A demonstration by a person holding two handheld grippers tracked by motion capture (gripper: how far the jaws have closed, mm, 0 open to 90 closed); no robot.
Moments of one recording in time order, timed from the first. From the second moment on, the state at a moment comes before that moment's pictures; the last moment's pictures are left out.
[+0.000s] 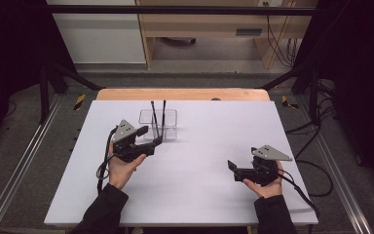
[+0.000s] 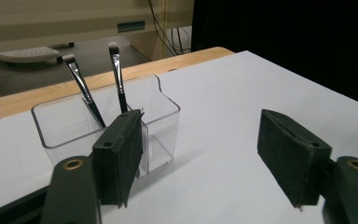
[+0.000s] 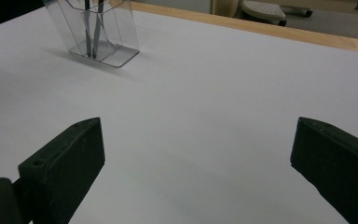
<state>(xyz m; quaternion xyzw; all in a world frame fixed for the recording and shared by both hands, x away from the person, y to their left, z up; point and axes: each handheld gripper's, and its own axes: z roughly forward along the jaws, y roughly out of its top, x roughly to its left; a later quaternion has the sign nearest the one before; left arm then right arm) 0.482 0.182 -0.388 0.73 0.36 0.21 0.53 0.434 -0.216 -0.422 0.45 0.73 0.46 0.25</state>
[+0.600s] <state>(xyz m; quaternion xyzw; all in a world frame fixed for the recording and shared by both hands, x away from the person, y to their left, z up) 0.447 0.220 -0.407 0.74 0.38 0.22 0.50 0.432 -0.219 -0.420 0.44 0.73 0.45 0.25</state>
